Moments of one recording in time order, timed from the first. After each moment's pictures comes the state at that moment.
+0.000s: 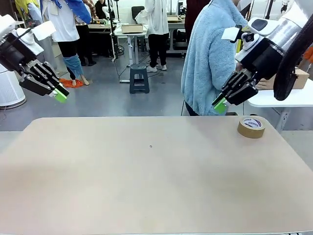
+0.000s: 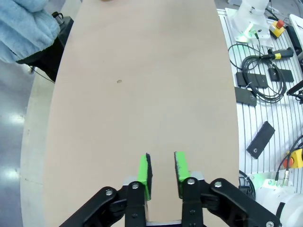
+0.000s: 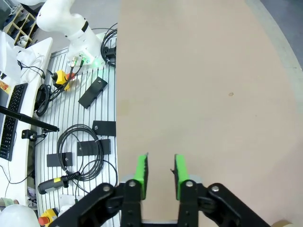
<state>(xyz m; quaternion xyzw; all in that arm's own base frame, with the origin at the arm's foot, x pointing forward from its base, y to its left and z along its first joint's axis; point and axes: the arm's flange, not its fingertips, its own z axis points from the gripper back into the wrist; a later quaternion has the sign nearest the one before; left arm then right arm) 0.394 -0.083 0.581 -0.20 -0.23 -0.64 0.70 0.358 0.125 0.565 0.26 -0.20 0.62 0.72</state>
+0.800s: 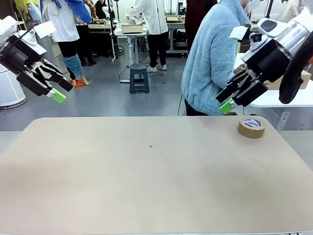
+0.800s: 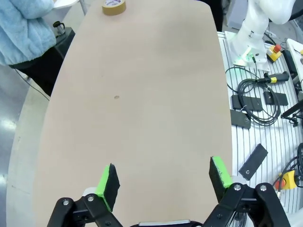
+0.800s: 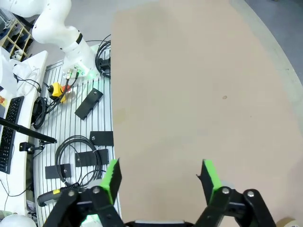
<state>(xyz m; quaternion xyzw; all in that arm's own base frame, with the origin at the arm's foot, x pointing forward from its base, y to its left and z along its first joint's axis) 0.400 -0.087 0.569 -0.25 -0.25 -0.61 0.71 0.354 0.113 0.560 0.27 -0.23 0.59 0.73</state>
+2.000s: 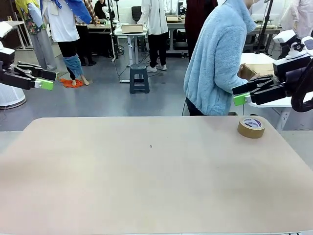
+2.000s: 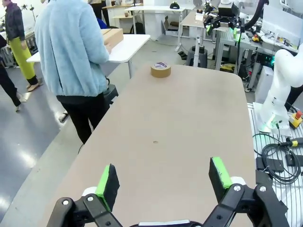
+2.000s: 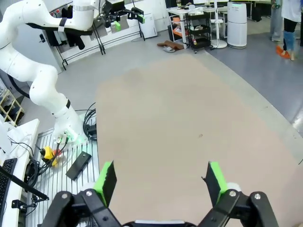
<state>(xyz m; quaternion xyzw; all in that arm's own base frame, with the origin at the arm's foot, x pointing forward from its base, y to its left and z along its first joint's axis) 0.411 0.000 0.531 -0.34 -0.44 -0.48 0.68 0.349 0.039 0.516 0.37 -0.39 0.46 0.71</state>
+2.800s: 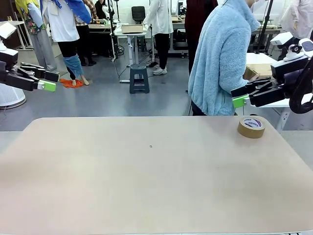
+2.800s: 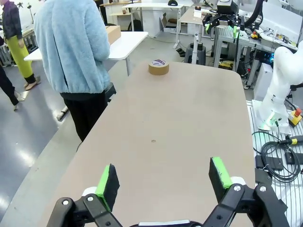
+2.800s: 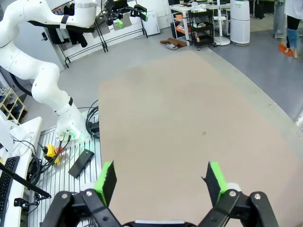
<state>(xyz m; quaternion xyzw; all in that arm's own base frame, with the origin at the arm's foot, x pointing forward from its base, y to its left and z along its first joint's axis) 0.412 -0.007 0.530 -0.34 -0.43 -0.49 0.68 0.349 0.042 0.512 0.38 -0.38 0.46 0.71</state>
